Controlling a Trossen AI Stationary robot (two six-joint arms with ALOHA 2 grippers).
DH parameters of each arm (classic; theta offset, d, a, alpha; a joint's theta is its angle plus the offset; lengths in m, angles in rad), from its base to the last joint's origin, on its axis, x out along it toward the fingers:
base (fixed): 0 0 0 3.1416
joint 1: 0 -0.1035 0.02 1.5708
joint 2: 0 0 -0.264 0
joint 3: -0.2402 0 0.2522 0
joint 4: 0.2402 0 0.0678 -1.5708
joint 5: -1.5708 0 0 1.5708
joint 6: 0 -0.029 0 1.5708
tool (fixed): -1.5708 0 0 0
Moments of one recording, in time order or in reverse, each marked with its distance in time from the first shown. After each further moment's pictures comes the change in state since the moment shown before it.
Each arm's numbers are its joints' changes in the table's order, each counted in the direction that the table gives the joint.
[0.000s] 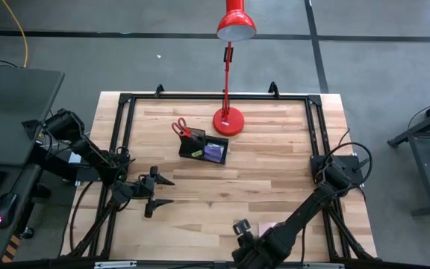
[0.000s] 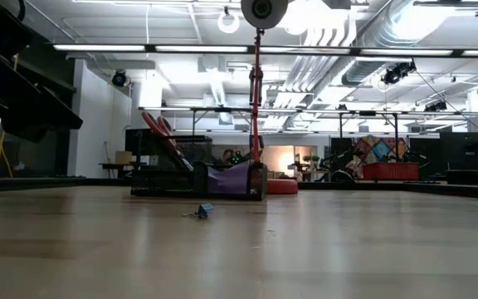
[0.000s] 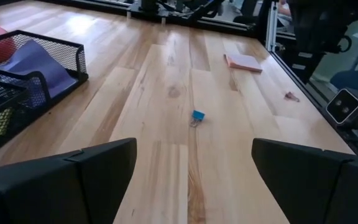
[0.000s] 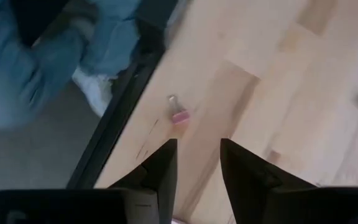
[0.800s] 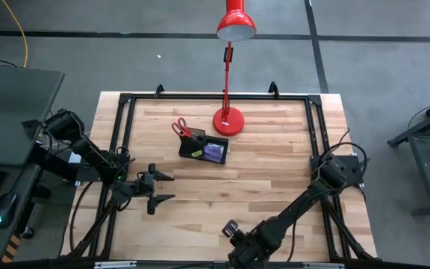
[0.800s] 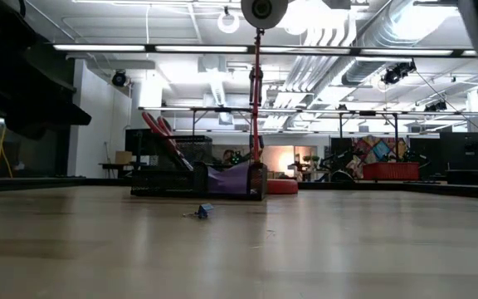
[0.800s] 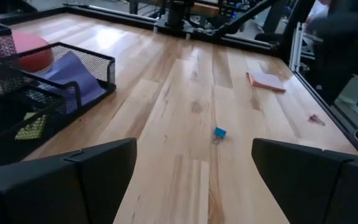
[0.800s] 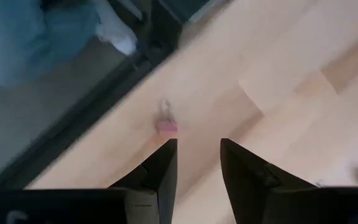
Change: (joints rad) left arm 0.000 0.000 0.000 -0.016 -0.108 0.026; right arm 0.064 0.012 0.079 -0.138 -0.093 0.388
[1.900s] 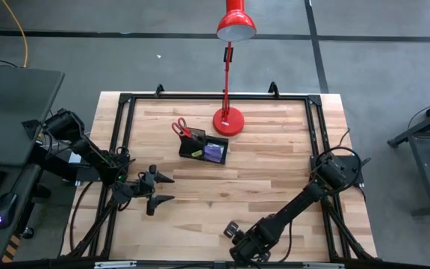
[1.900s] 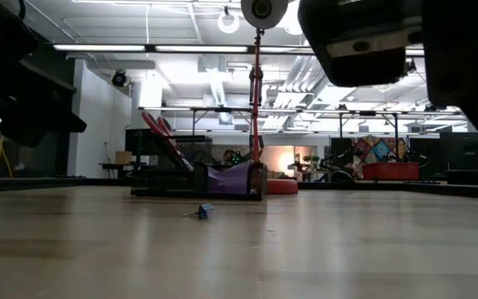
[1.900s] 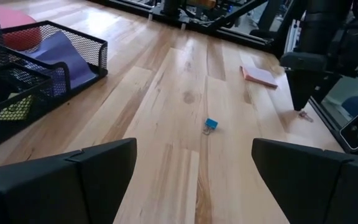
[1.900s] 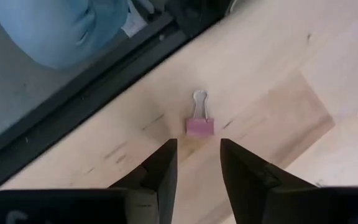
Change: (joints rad) left arm 0.001 0.000 0.000 0.029 0.042 0.086; right arm 0.013 0.001 0.214 -0.241 -0.088 0.079
